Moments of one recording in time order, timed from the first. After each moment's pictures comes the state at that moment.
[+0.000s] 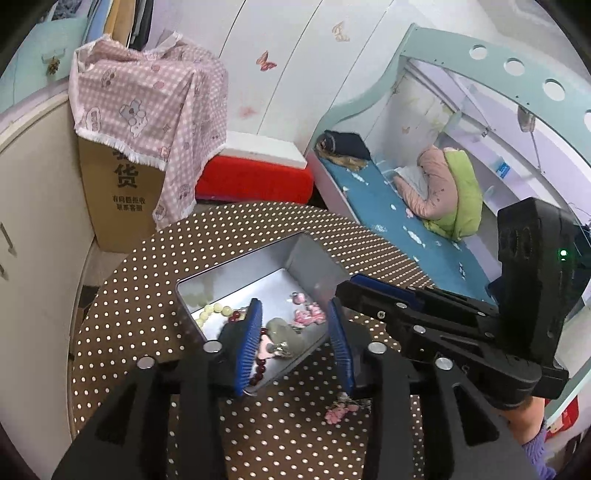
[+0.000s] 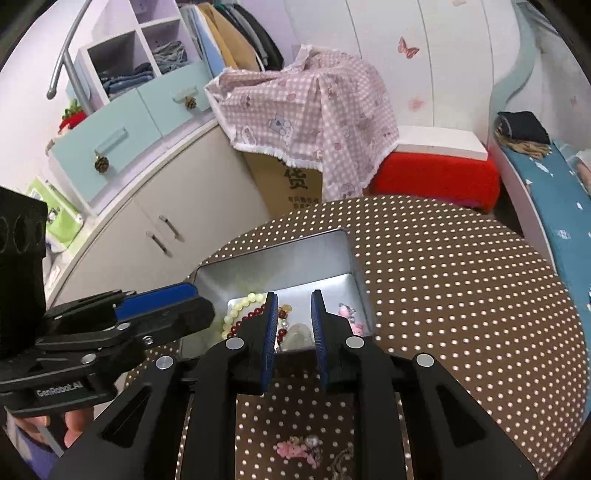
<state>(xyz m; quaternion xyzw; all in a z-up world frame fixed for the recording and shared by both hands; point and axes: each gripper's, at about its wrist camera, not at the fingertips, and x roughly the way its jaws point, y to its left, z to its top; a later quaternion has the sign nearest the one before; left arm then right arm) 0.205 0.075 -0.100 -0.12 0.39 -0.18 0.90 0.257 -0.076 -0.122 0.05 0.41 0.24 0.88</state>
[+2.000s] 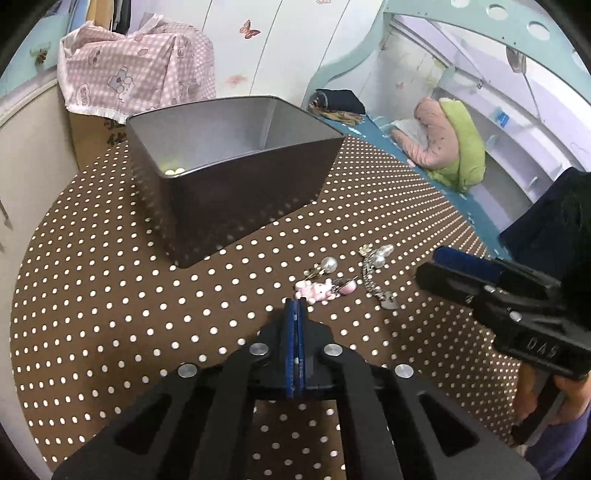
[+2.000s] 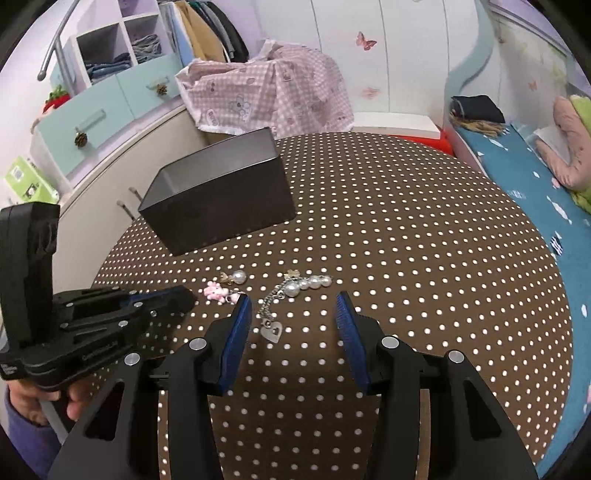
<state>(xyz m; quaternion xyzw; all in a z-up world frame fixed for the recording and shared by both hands) 0.141 0.028 -0.190 -0.06 0.43 -0.19 0.88 0.155 -0.141 -0.181 0.03 0.42 0.18 0.89</state>
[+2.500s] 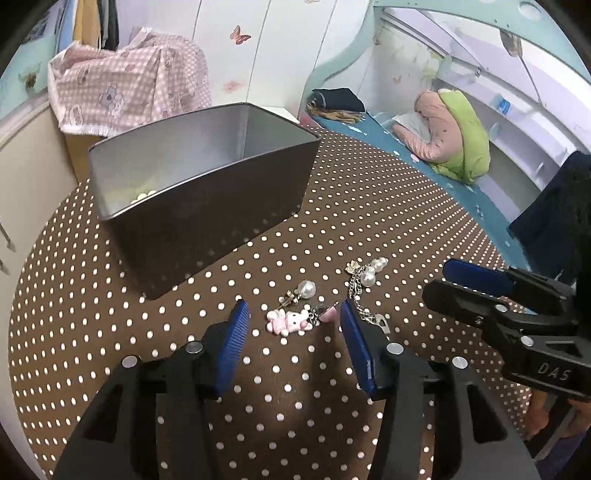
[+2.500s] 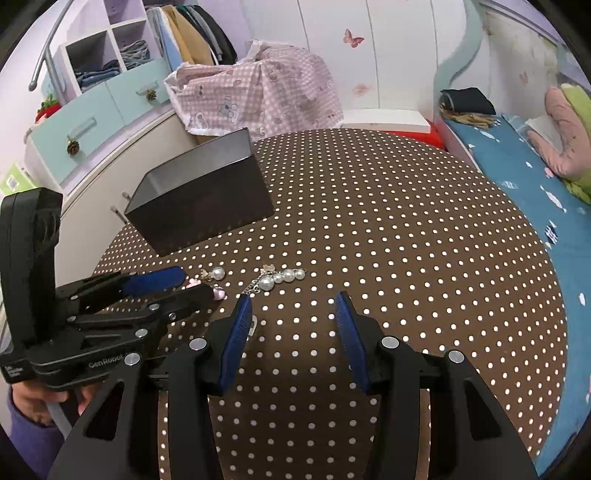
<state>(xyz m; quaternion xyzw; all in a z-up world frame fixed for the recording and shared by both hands) 0.153 -0.007 -0.189 -0.02 0.43 -0.17 0.89 0.156 -0.164 -0.186 0.05 0.42 0.17 0.89</state>
